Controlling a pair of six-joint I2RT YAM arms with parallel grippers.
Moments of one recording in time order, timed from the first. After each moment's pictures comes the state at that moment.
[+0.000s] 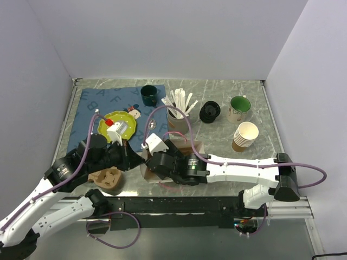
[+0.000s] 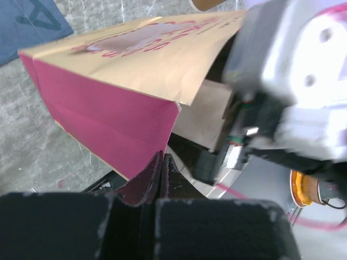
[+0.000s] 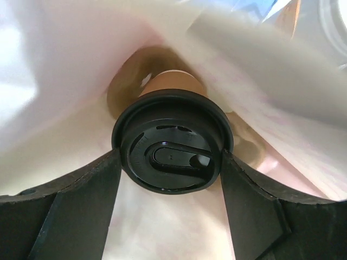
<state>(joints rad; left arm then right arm) -0.80 0.65 0.95 -0.77 0.16 -0.69 1.39 1.46 1.24 -0.66 0.63 0.31</state>
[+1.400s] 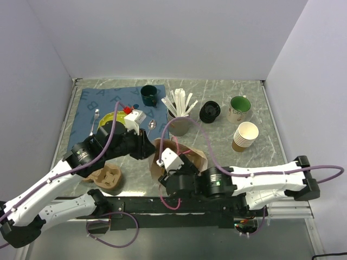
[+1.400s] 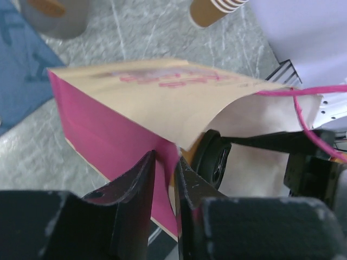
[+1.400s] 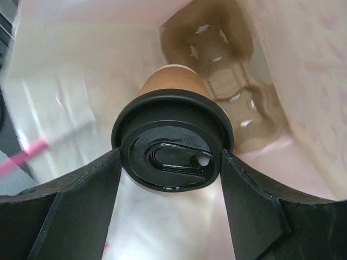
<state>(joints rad) -0.84 0.88 1.05 -0.65 0.11 -0.55 1.59 1.24 1.17 -0.85 0.69 0.46</state>
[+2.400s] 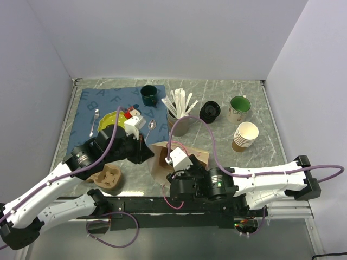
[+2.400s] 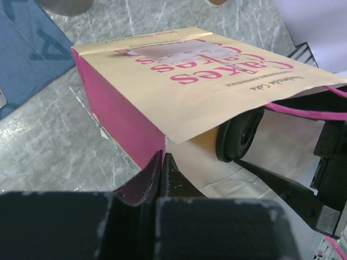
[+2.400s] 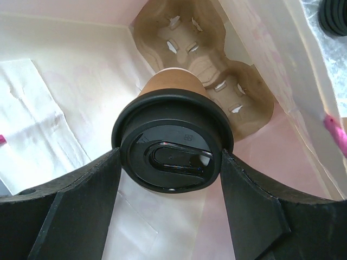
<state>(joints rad) -0.85 0.85 1.00 -0.68 0.11 -0.52 1.63 1.25 1.19 -1.08 0.77 0.70</state>
